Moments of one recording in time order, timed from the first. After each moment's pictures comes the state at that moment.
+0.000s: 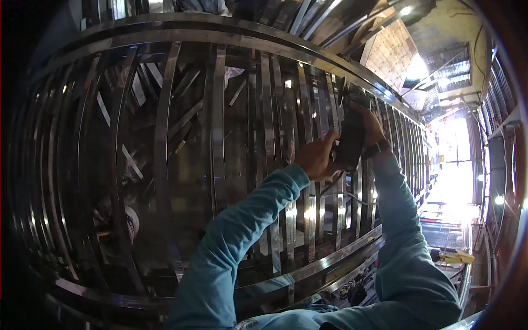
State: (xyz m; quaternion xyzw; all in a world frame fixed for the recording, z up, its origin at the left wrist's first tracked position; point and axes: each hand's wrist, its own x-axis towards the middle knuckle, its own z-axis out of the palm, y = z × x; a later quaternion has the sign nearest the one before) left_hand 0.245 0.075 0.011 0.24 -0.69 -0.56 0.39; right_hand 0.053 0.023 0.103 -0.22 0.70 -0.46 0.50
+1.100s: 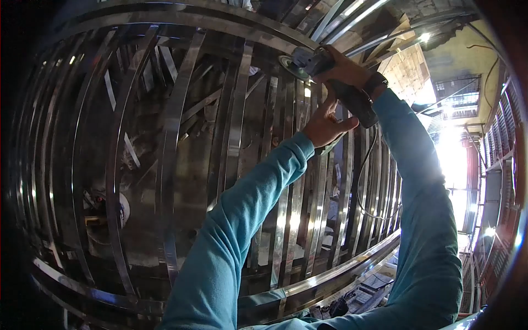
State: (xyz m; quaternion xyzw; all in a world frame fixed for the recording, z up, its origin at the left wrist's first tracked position) left_hand 0.246 -0.024 -0.001 0.07 -0.42 -0.68 0.60; right_hand 0.165 -0.150 0.118 -0.77 0.56 0.01 0.30
